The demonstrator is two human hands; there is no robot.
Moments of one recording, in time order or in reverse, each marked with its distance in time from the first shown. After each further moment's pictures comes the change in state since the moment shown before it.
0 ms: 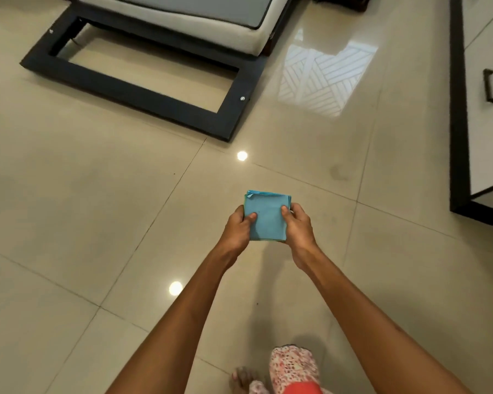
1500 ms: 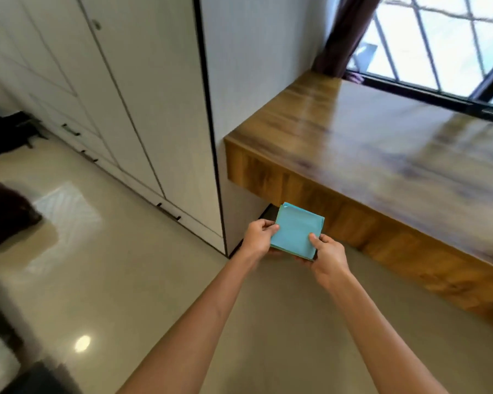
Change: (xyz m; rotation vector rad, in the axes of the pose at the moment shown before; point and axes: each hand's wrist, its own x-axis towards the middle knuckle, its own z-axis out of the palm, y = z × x) left_hand -0.225 0.516 0.416 0.633 -1.222 0.062; right_hand -0.293 -0.444 -0.372 1.034 1.281 0.078
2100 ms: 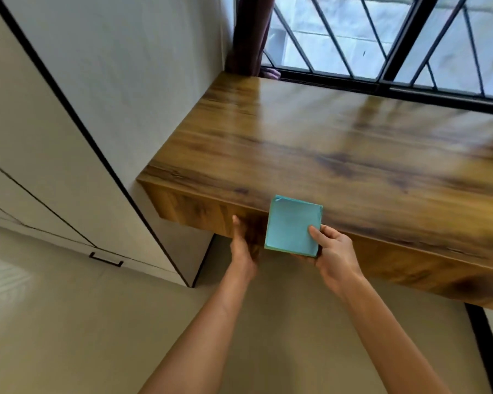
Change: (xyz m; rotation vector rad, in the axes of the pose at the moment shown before) left_hand 0.127 -0.006 0.095 -0.576 -0.155 -0.158; right_hand 0.041 -0.075 -0.052 0.189 0.108 -0.131
